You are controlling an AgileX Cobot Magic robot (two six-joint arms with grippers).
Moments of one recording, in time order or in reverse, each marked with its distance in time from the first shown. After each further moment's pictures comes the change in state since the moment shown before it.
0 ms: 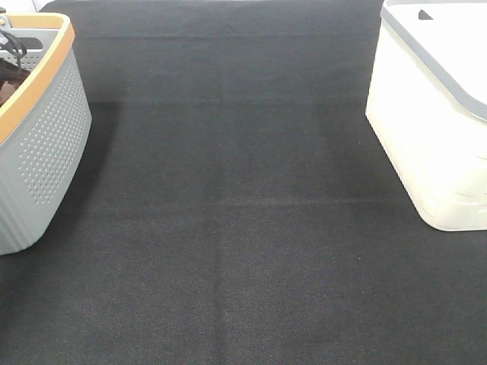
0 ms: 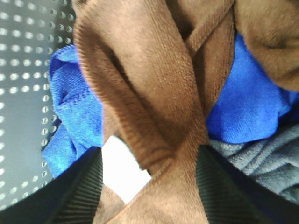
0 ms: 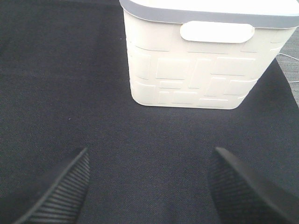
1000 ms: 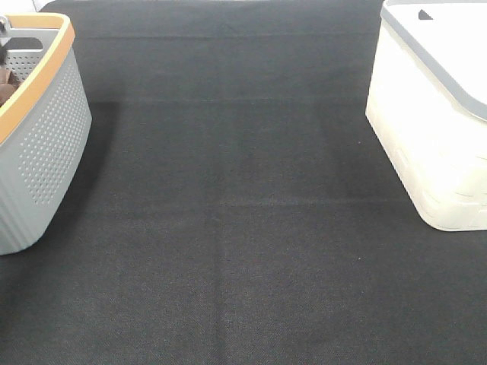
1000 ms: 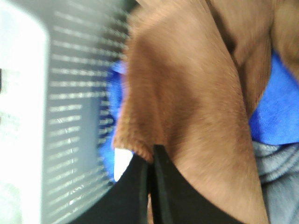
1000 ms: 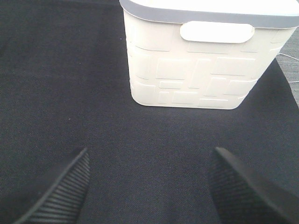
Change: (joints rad) left arm 0.000 -0.101 0.000 0.089 0.013 0.001; right arm 0.000 0.000 0.000 0.000 0.000 0.000
